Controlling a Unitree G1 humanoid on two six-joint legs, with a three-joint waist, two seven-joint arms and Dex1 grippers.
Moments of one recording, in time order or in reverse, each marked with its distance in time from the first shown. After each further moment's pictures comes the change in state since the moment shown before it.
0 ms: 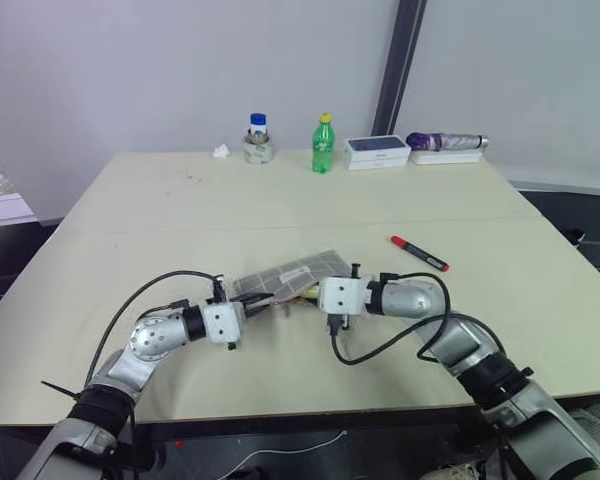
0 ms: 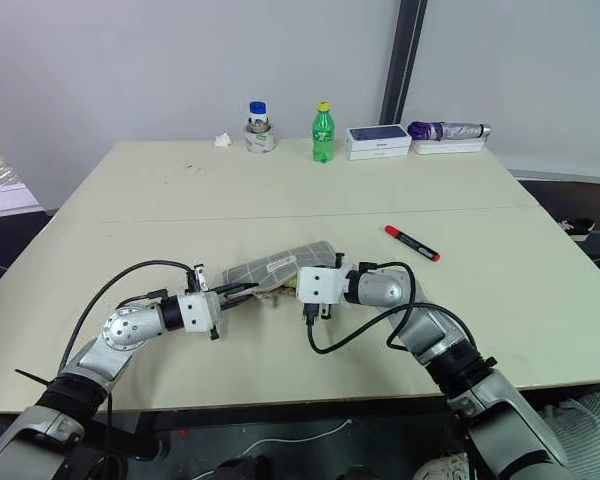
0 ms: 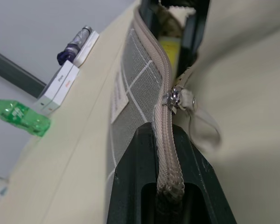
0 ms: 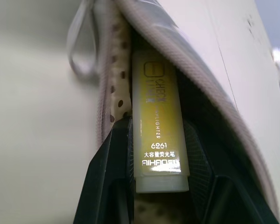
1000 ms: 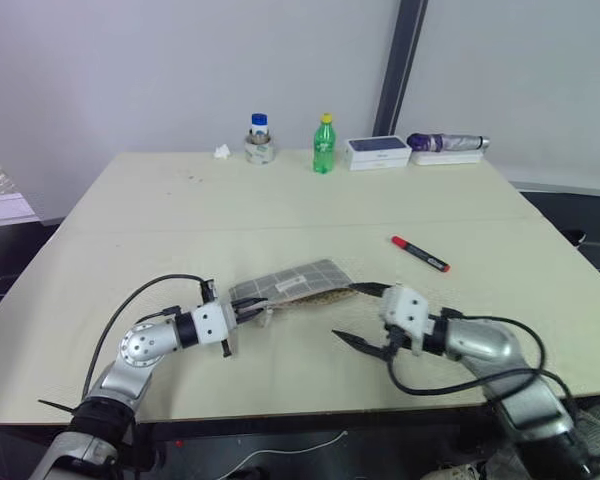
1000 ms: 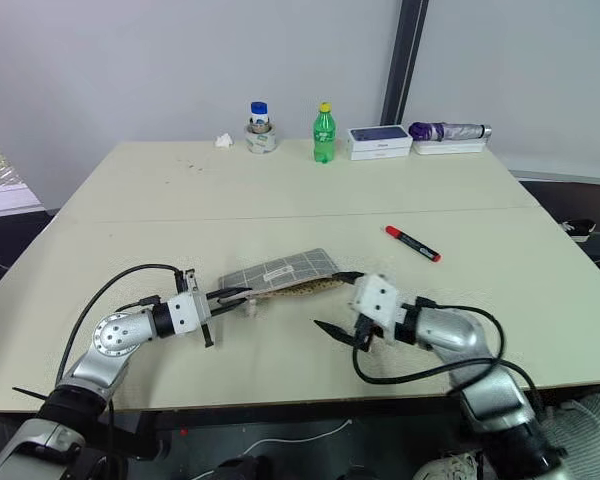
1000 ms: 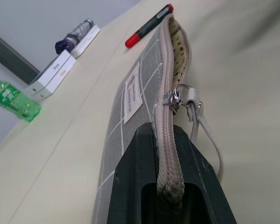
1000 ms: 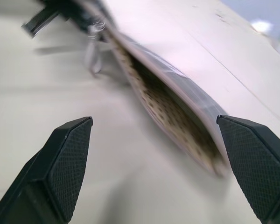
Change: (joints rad) left arm 0.060 -0.036 0.079 0.008 -0.012 0.017 -0.055; right arm 0.489 -0.022 -0.440 -0.453 0.455 0.308 0.024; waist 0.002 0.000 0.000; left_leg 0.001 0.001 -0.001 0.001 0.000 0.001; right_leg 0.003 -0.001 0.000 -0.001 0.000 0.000
